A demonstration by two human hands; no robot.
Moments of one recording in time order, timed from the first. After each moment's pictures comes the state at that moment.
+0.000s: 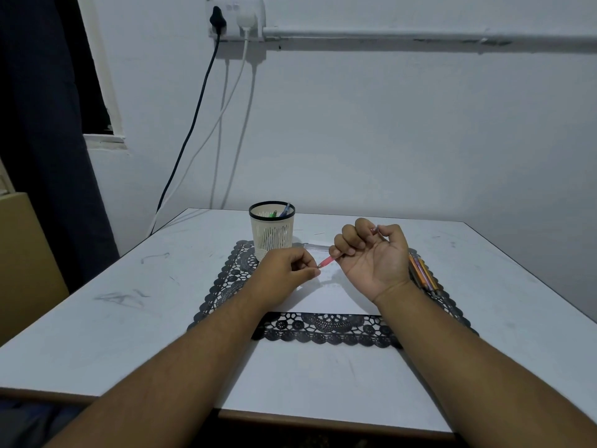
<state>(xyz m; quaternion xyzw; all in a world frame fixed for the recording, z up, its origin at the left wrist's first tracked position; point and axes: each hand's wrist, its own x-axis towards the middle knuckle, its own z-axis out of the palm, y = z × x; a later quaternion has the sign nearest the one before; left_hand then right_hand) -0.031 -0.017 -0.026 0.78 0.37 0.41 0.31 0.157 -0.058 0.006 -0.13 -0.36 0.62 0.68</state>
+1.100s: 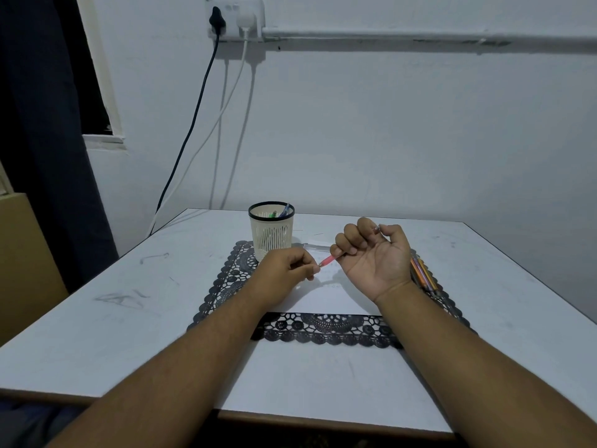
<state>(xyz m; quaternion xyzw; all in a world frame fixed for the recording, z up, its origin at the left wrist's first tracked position) -0.031 -0.011 -0.030 0.77 0.35 0.41 0.33 0.160 -0.056 0.005 -0.12 -0.34 0.63 0.69</state>
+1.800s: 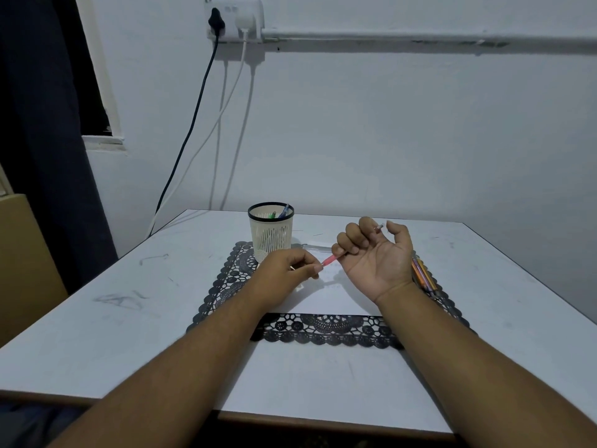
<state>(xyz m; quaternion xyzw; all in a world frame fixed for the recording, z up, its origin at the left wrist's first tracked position) -0.030 -0.017 -0.025 0.78 0.34 0.40 0.35 0.162 -0.058 0.006 -0.10 -0.32 0.64 0.69</state>
